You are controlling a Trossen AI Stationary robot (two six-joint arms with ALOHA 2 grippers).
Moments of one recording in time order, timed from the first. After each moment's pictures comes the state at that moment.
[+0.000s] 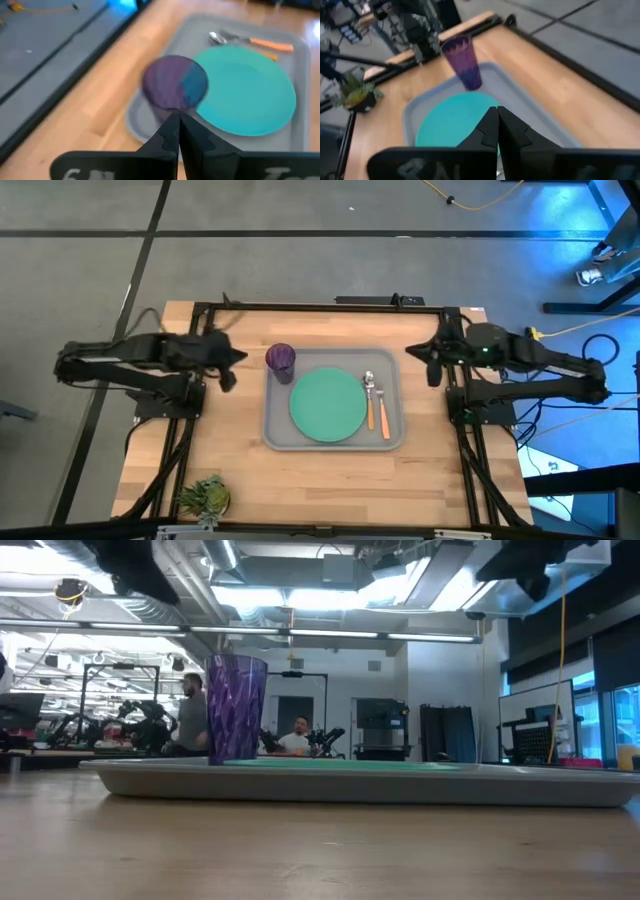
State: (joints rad) left arm 0.00 0.73 0.85 -0.76 -0.38 -0.31; right arm -0.13 0.67 0.85 -0.63 0.14 0.38
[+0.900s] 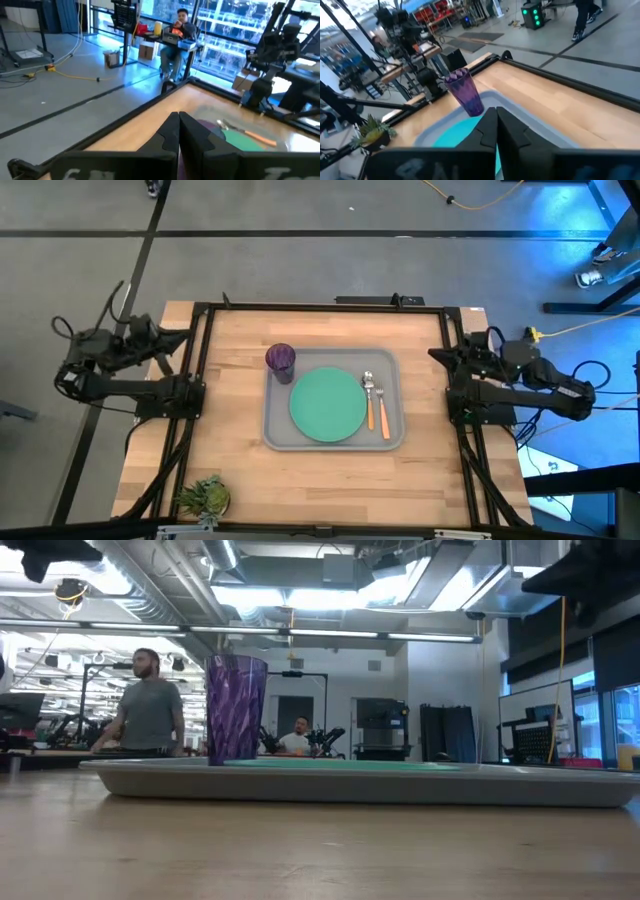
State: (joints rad) left arm 0.02 0.04 0.84 -0.89 -0.54 -0.28; right arm -0.13 0.15 0.57 -0.58 0.22 0.48
